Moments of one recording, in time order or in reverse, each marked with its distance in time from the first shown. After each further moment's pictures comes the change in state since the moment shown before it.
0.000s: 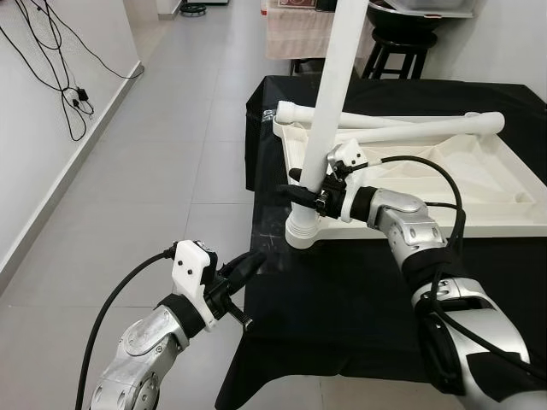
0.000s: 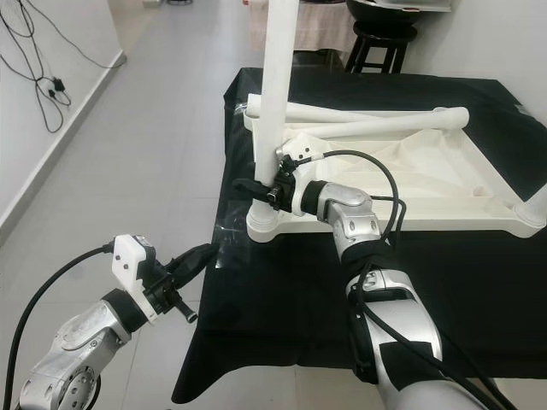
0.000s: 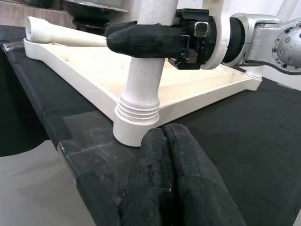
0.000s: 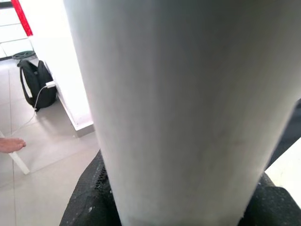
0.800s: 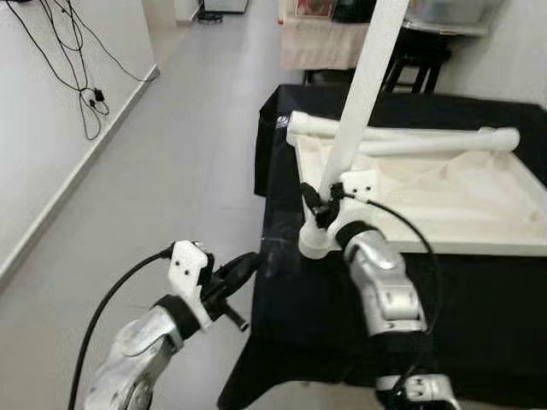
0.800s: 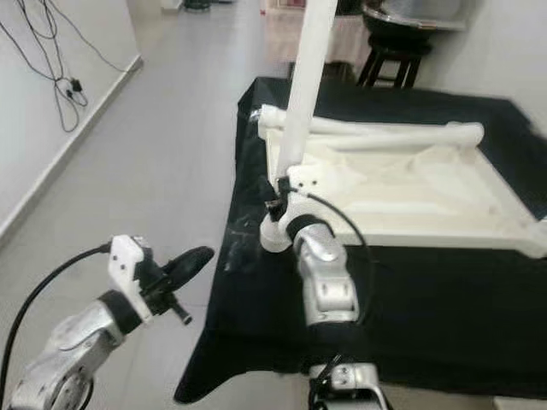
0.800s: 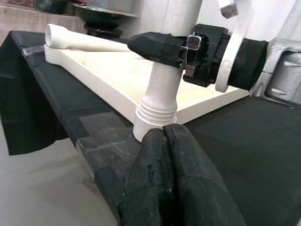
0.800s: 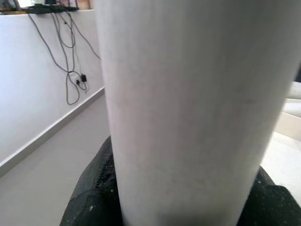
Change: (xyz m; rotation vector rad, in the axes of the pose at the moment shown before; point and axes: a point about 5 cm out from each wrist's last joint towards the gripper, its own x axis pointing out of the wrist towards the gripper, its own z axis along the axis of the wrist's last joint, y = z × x) left arm 0.000 0.002 0.001 0.003 0.004 0.005; right arm -0.005 0.047 -0.022 0.059 -0.069 -0.723
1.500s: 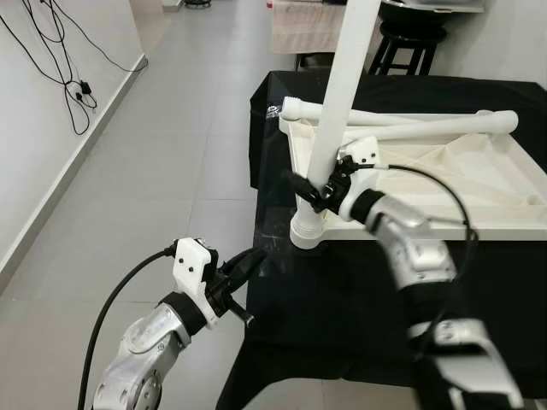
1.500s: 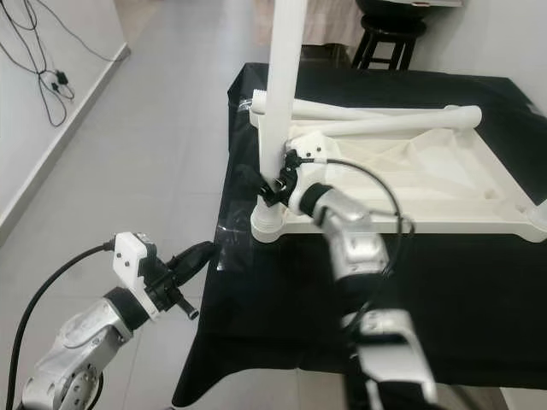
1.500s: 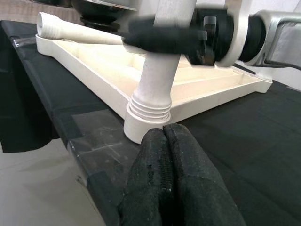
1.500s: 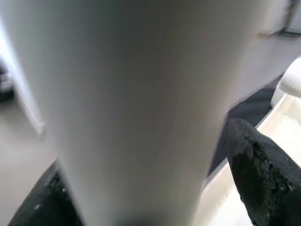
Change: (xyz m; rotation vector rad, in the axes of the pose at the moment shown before) left arm 0.002 -0.002 0.000 -0.005 -0.009 0.004; right arm 0.020 -0.039 0.027 -0.140 0.065 0.575
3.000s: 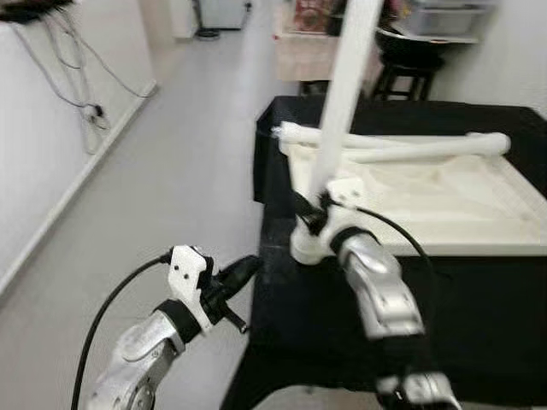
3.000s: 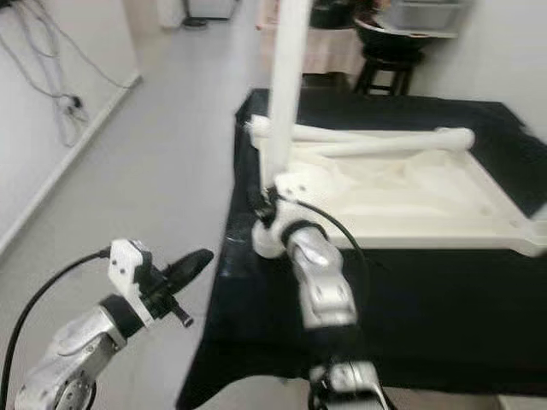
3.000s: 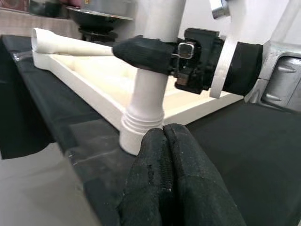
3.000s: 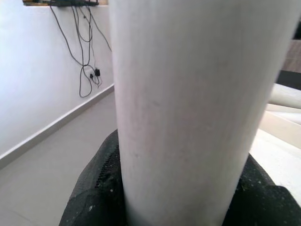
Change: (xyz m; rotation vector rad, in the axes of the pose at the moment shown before) left arm -0.003 0.002 0.000 -0.011 -0.005 0.017; right arm 0.022 0.055 -0.018 0.079 -0.035 -0.435
